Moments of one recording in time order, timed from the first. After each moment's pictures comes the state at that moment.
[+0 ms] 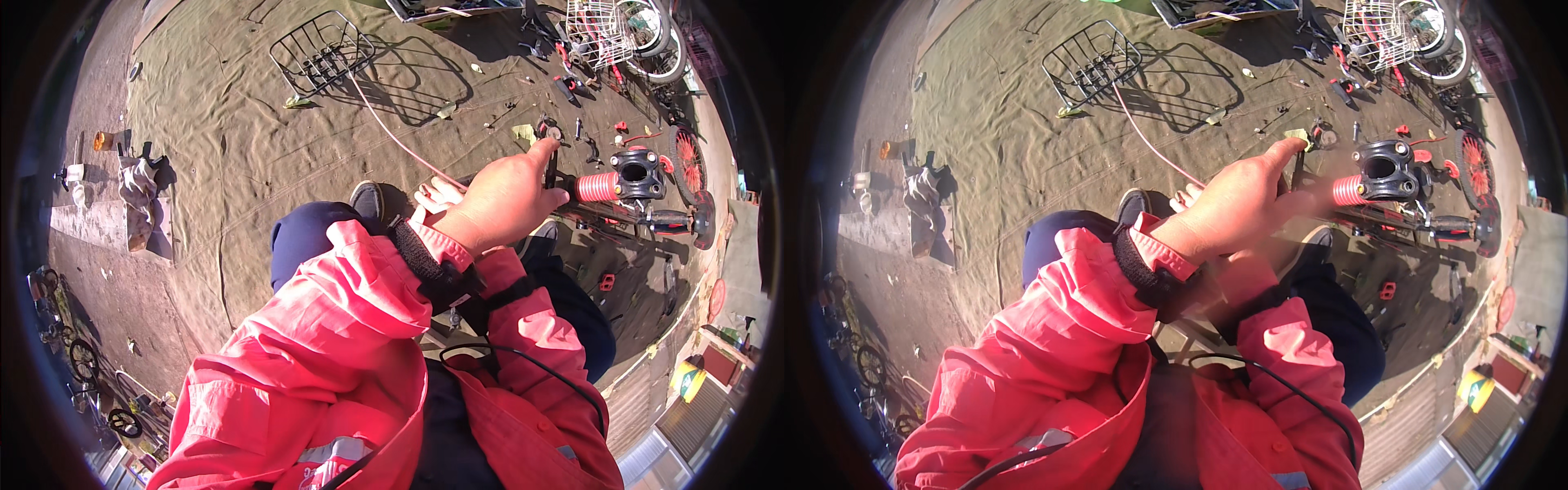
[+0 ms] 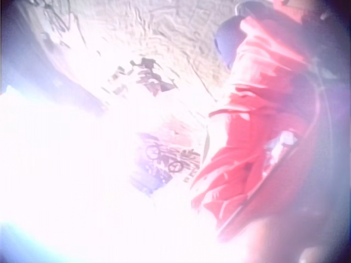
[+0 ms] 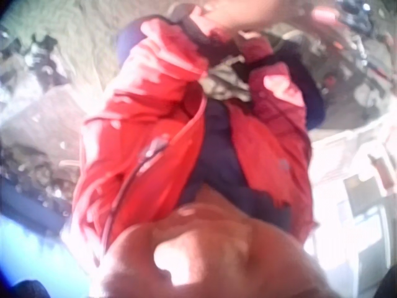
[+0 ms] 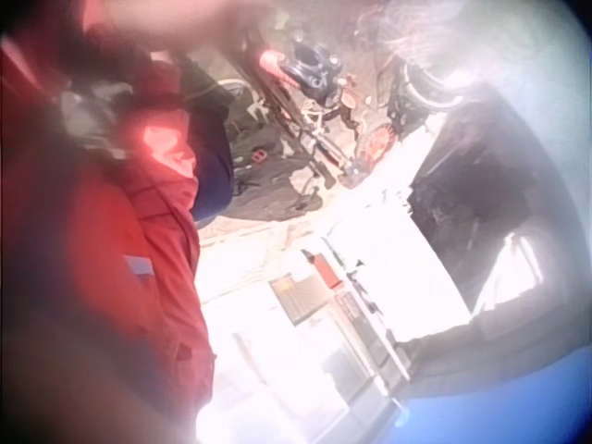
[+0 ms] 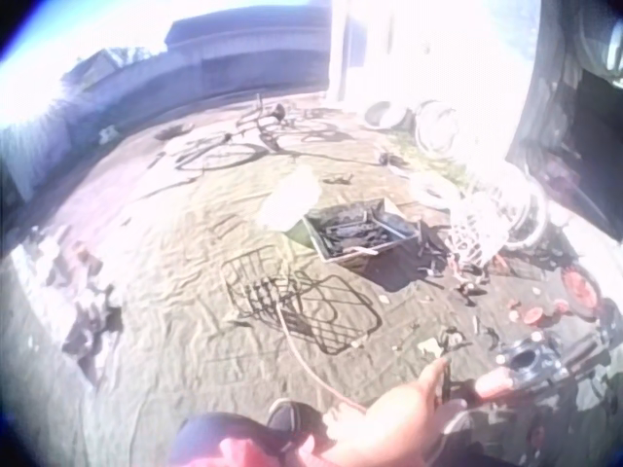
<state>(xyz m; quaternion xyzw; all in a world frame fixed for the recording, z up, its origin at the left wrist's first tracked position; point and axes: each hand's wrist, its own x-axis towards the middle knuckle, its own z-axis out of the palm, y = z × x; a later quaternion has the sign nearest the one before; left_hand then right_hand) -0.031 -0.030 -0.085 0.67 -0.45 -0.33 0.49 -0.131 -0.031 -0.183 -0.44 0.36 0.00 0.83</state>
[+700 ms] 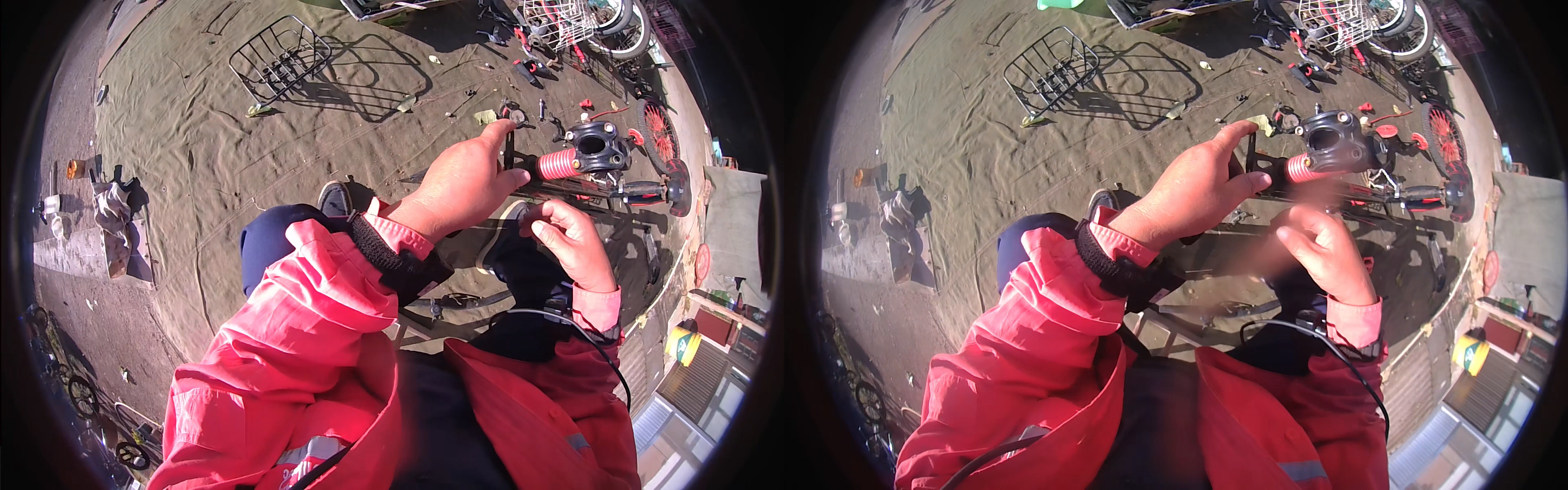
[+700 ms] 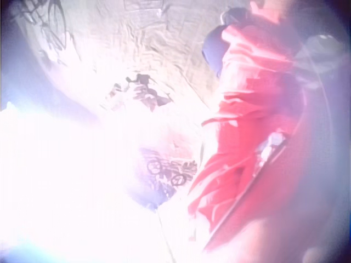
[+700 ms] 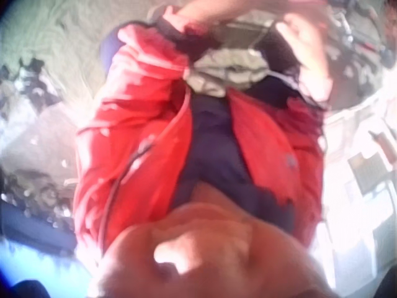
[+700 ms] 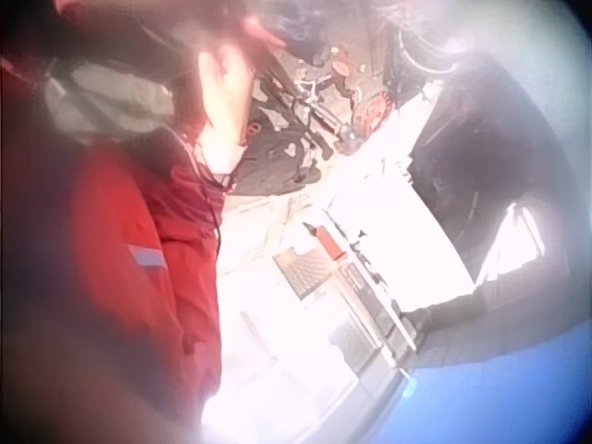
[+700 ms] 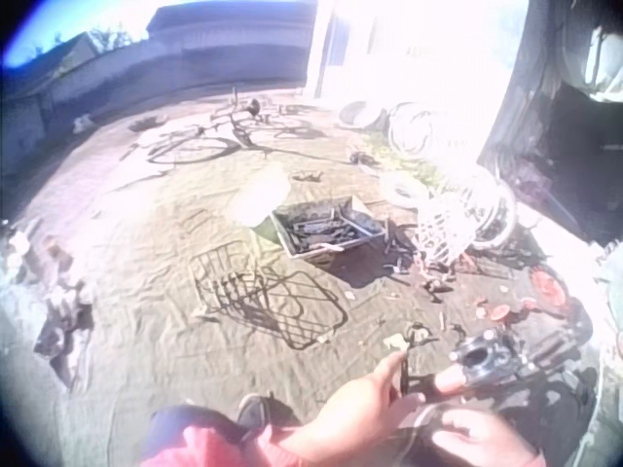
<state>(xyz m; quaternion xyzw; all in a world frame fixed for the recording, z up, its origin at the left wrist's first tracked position) -0.030 -0.029 -0.079 0.67 -0.44 -0.37 0.48 -0.244 -0.145 -0.039 -0.74 0.33 0.03 0.58</state>
